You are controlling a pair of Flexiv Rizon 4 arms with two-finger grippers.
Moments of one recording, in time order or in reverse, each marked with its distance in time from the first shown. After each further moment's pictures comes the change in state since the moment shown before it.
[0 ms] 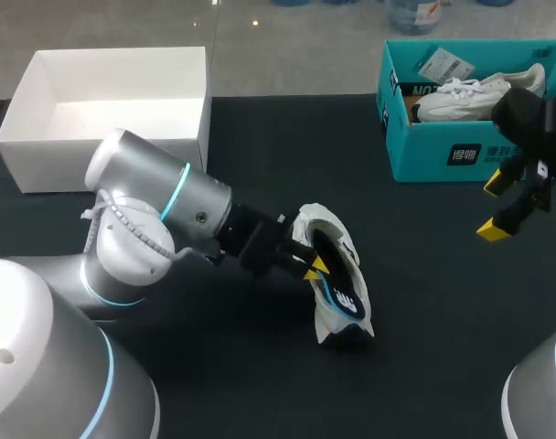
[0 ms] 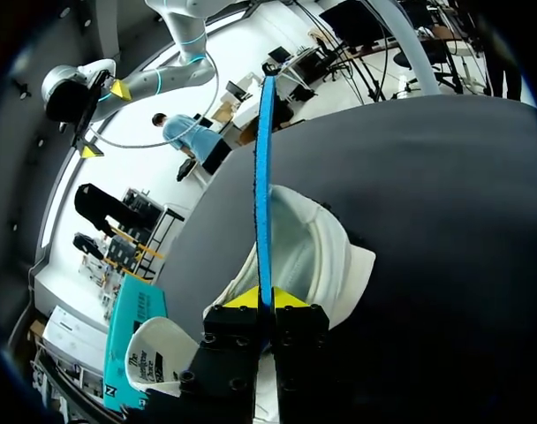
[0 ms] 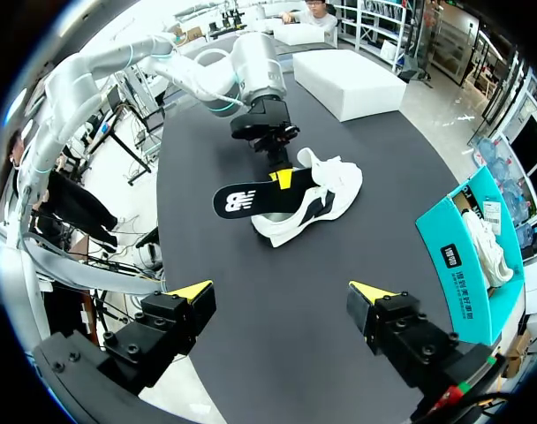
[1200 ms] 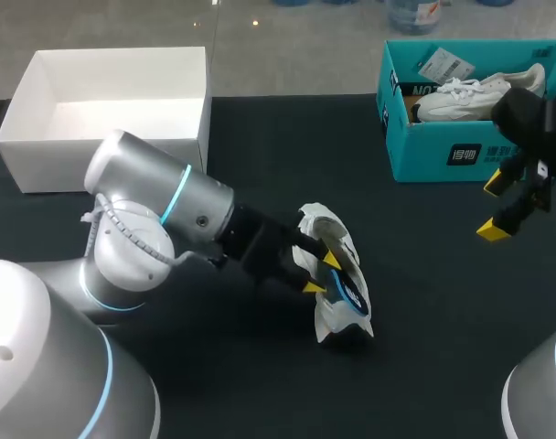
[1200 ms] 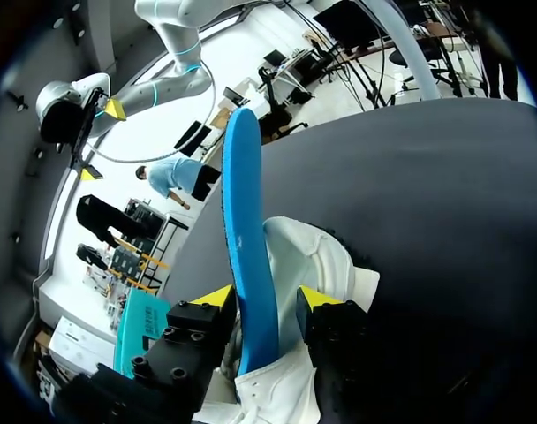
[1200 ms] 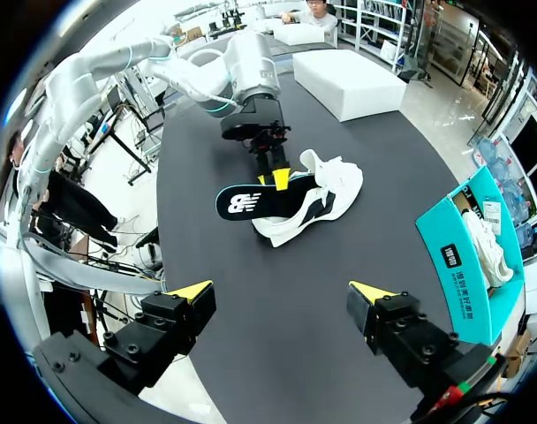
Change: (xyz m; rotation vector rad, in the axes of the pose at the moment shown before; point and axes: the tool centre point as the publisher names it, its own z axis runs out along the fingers) left arm -0.006 -0.026 0.002 0.026 -0.012 0.041; right arm 0.000 0.000 0.000 0.000 0.000 0.000
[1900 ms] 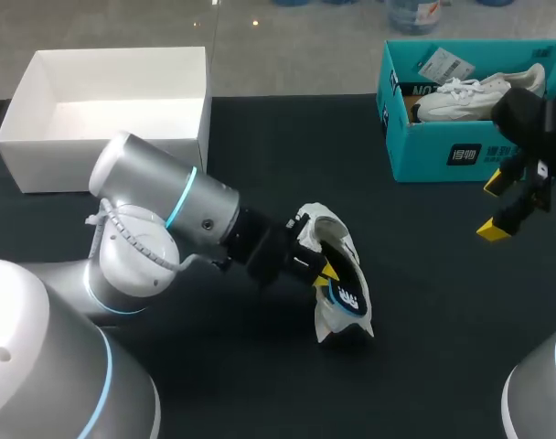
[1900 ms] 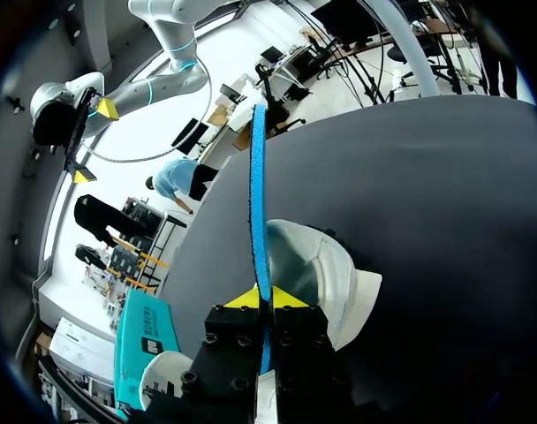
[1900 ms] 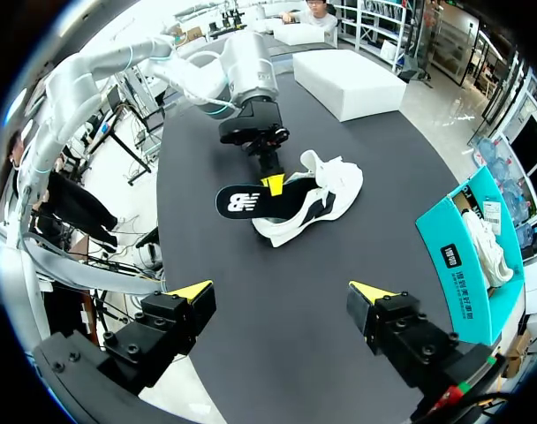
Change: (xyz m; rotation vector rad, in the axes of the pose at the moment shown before) left arm 0.001 -0.001 0.006 -0.021 0.008 0.007; right arm 0.000 0.000 0.000 0.000 0.000 0.000
